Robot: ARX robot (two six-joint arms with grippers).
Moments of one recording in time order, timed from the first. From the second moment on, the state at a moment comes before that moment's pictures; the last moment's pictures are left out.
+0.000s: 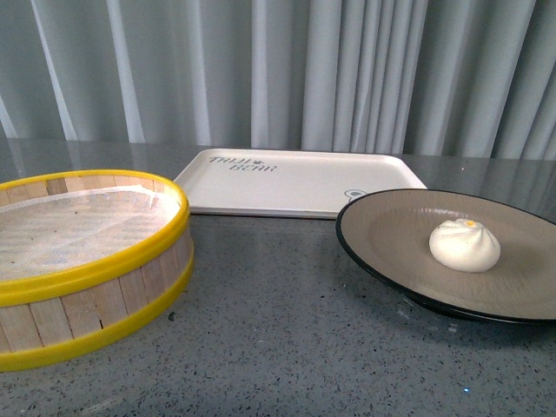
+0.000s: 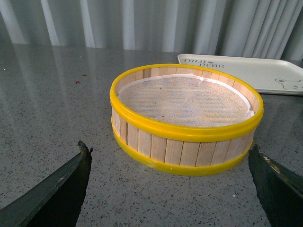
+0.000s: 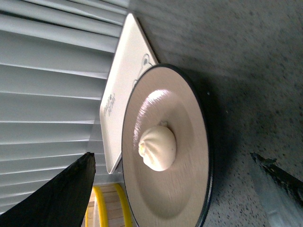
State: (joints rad) left arm 0.00 0.00 0.03 0.00 0.00 0.00; right arm -0.29 1.14 0.54 0.18 -0.52 1.07
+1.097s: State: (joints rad) left arm 0.00 0.00 0.03 0.00 0.00 0.00; right arm -0.17 1.55 0.67 0.32 -0.63 1.15
